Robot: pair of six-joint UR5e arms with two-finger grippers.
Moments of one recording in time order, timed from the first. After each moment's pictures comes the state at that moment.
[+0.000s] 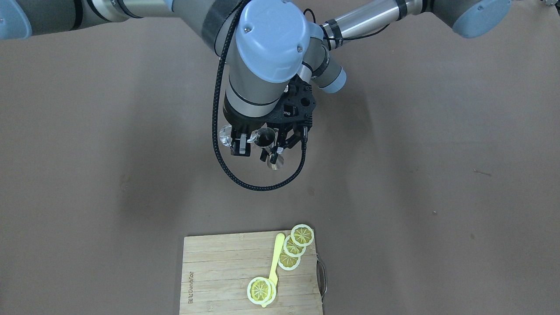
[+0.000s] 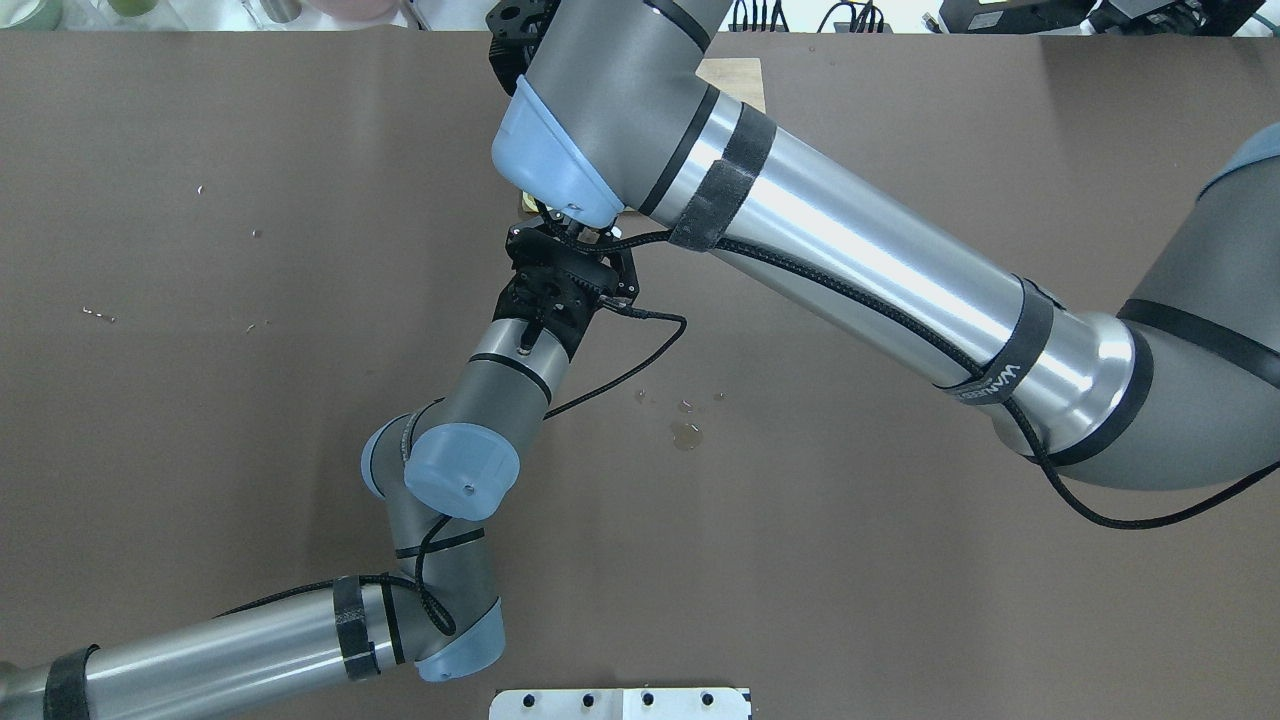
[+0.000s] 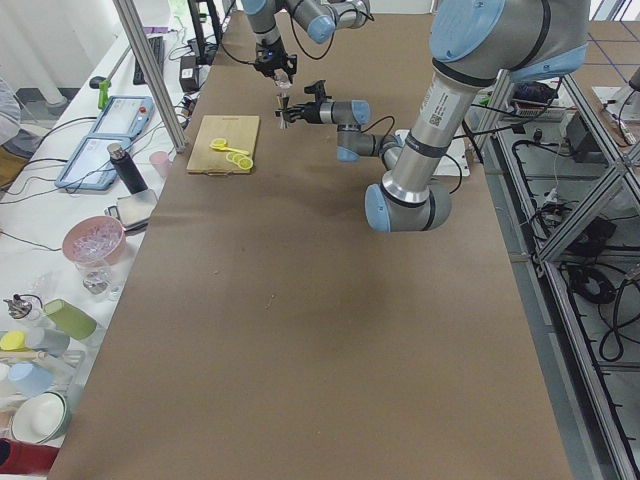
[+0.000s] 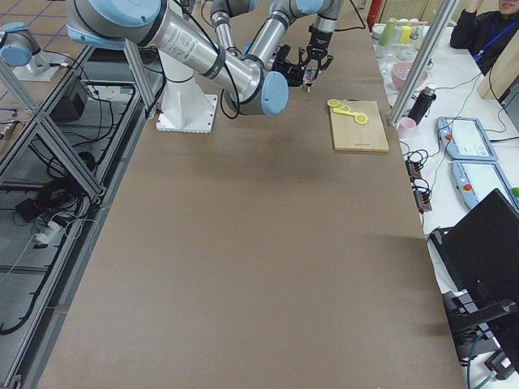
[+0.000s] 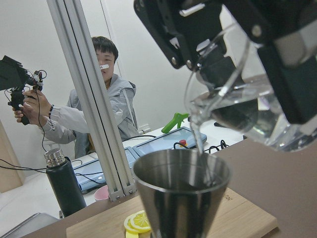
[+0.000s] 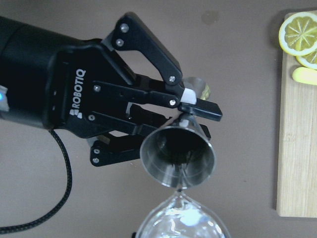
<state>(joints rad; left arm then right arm) -0.35 -2.28 -1.36 -2.74 -0.76 -0.43 0.79 -0.32 1.30 -2.25 2.09 -0.74</state>
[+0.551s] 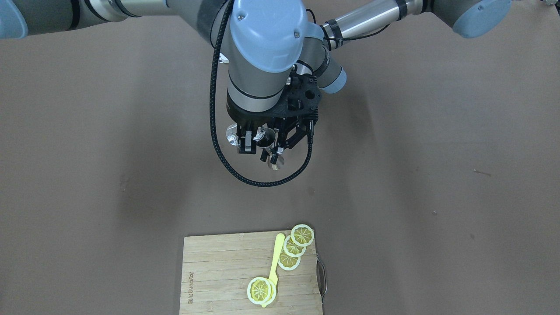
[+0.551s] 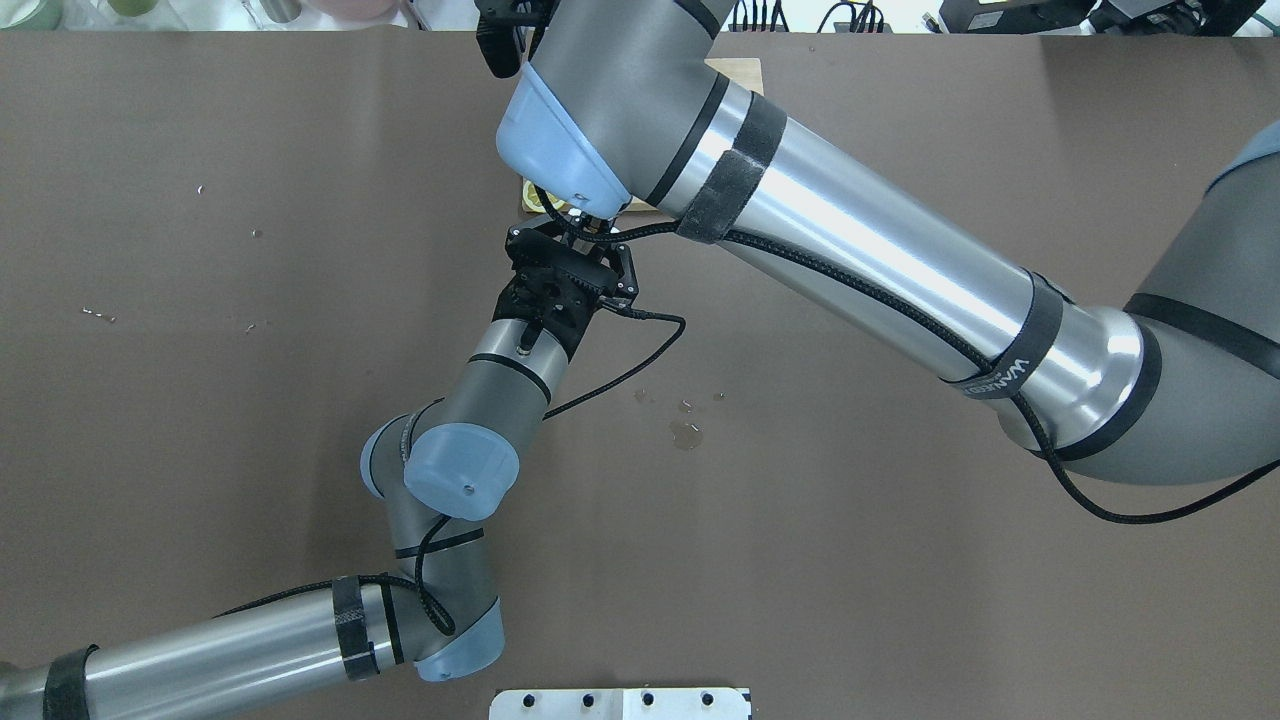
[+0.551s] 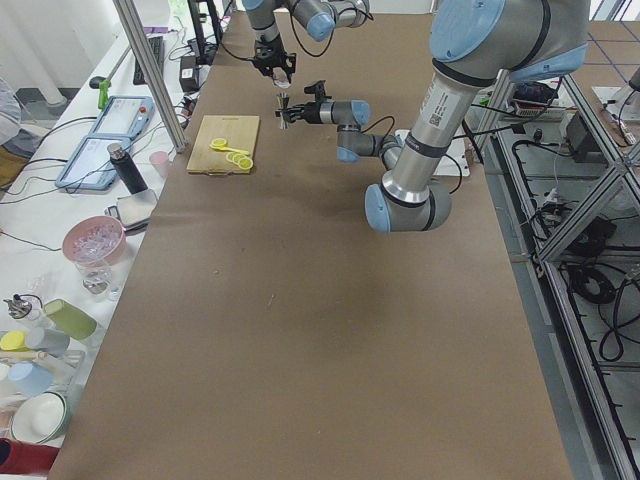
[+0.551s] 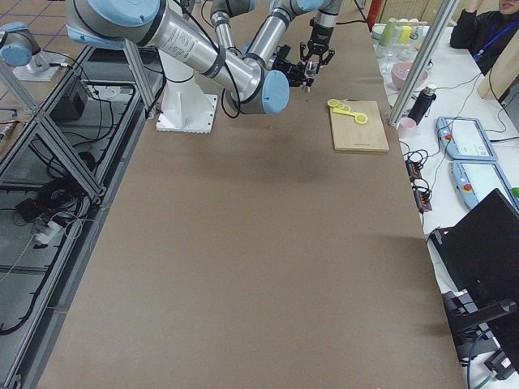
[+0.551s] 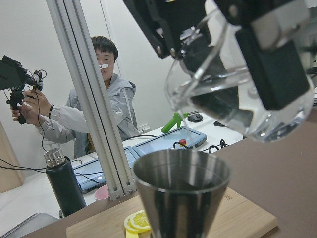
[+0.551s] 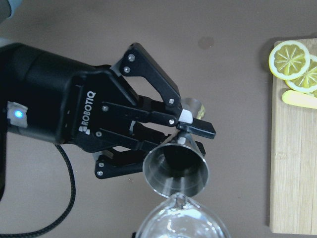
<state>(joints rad) -0.35 -2.27 -1.36 -2.74 -0.76 -0.43 0.80 -0.32 1.32 -2.20 2.13 -0.73</state>
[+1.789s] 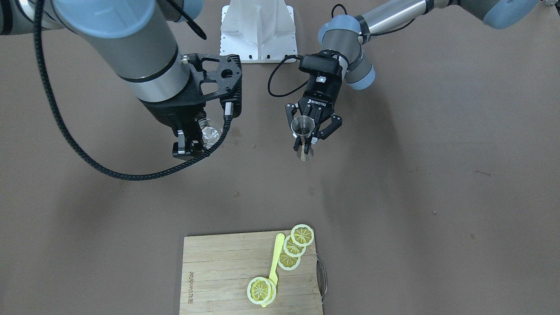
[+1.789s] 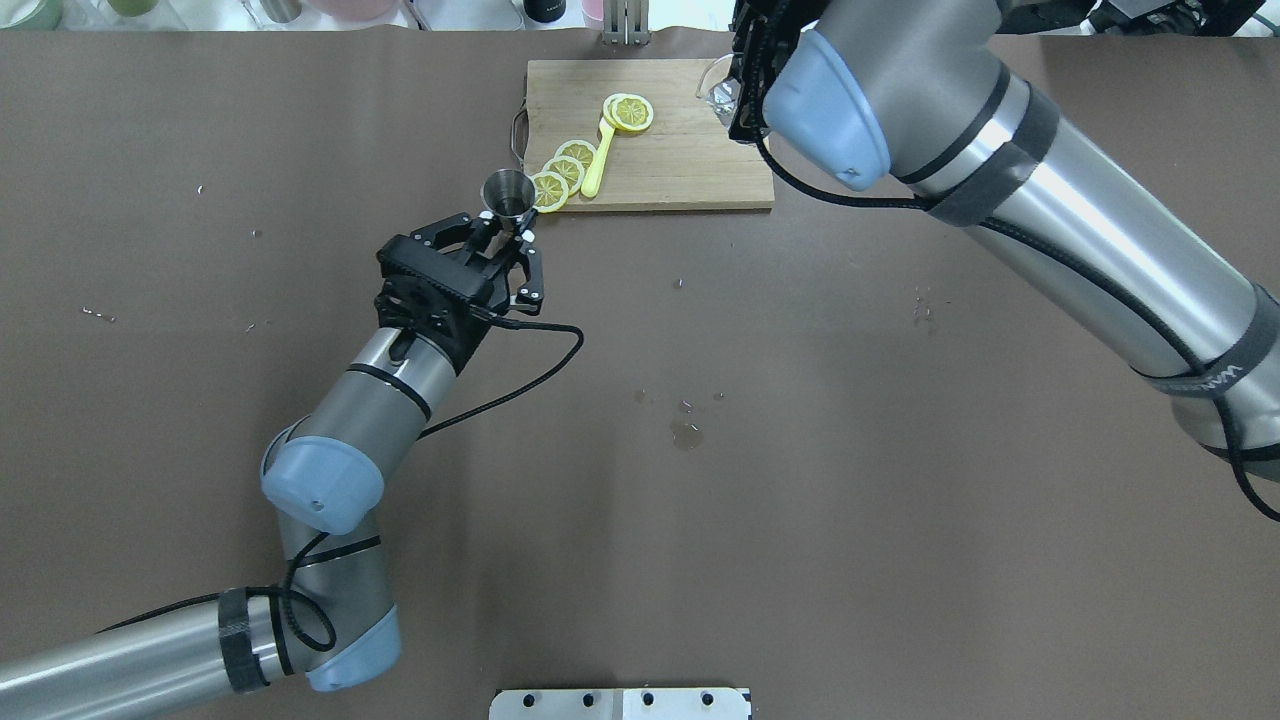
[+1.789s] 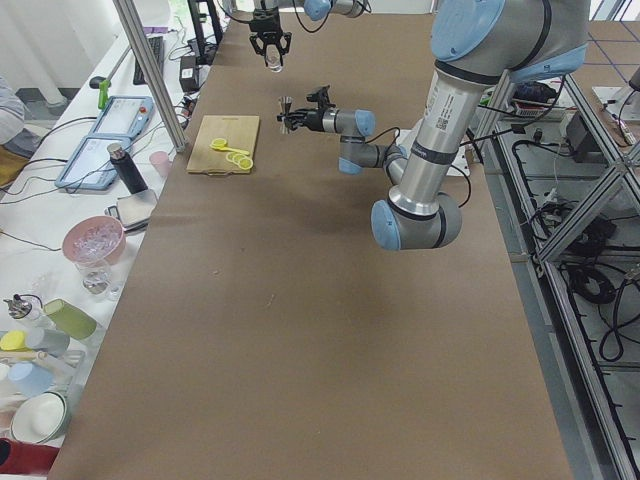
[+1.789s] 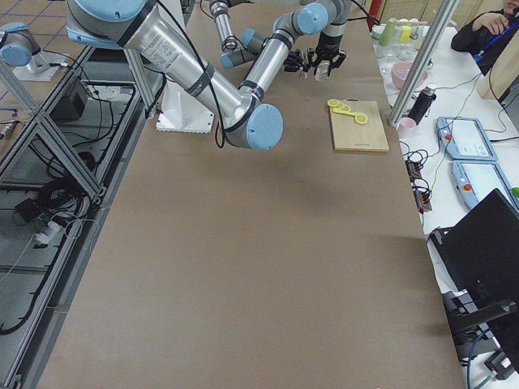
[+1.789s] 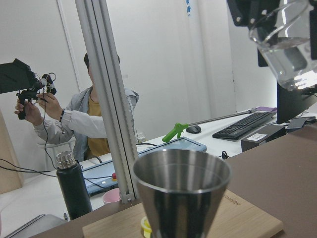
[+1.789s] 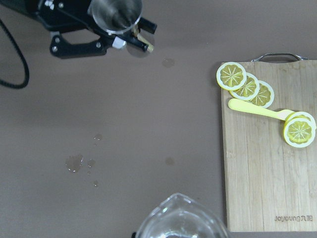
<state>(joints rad) -0.38 -2.05 -1.51 -2.90 -0.80 -0.43 0.96 -0.62 1.62 -1.94 2.29 -0.72</state>
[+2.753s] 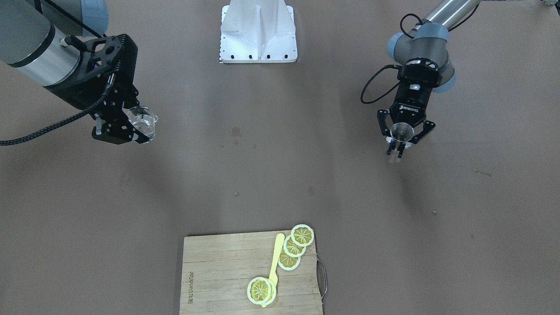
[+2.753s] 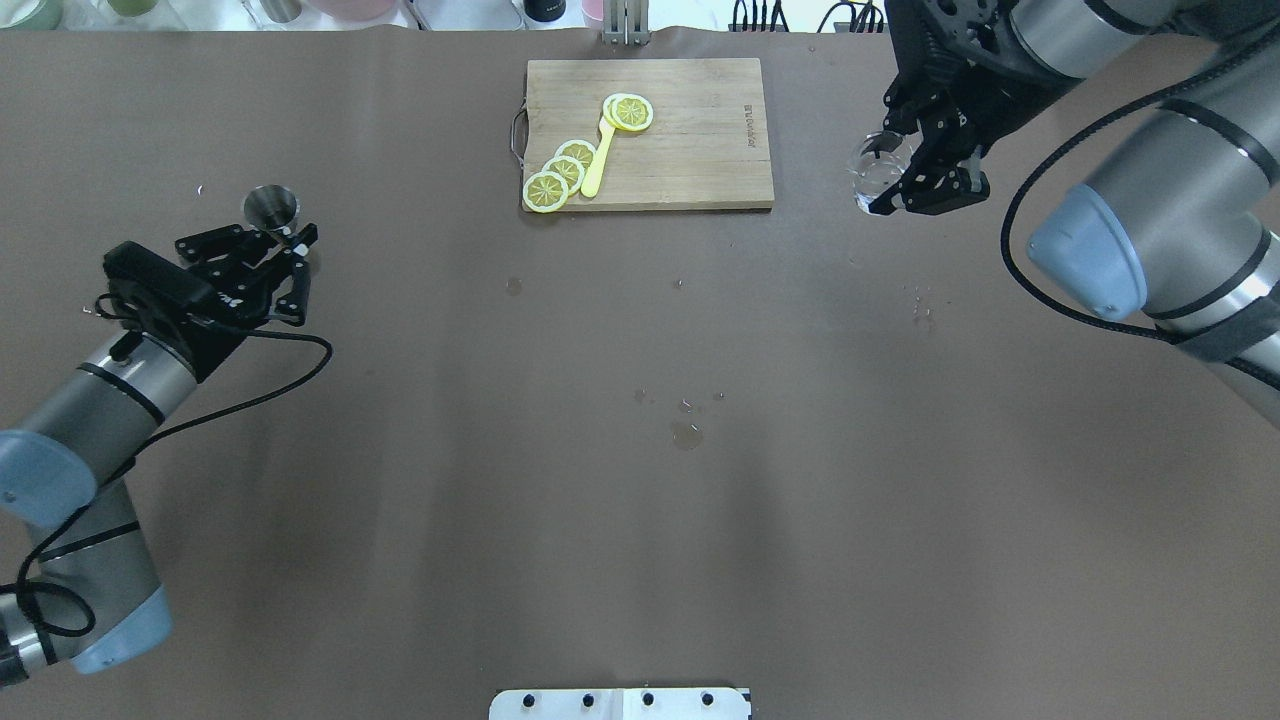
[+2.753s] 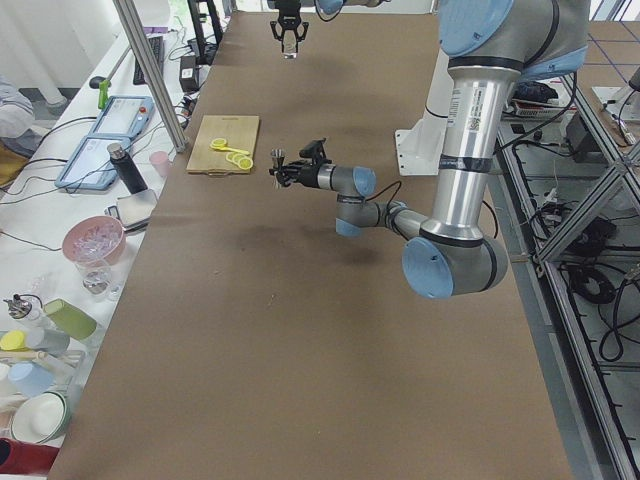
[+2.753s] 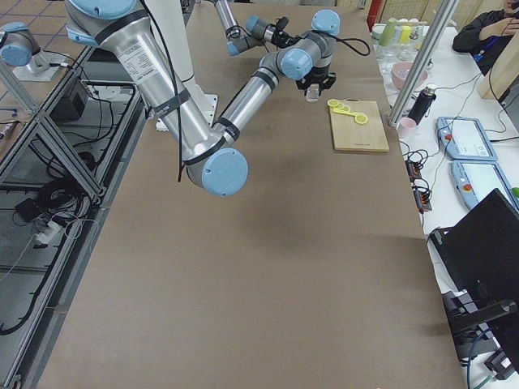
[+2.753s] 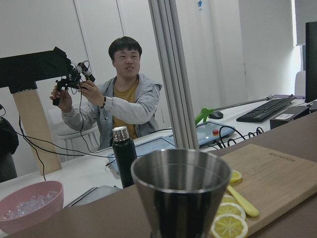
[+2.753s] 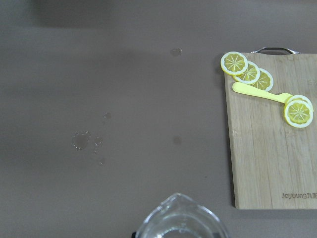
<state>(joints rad) -0.52 -1.66 -1.57 -3.15 -1.00 -0.46 1.02 -1.07 1.86 -1.50 2.42 -0.66</state>
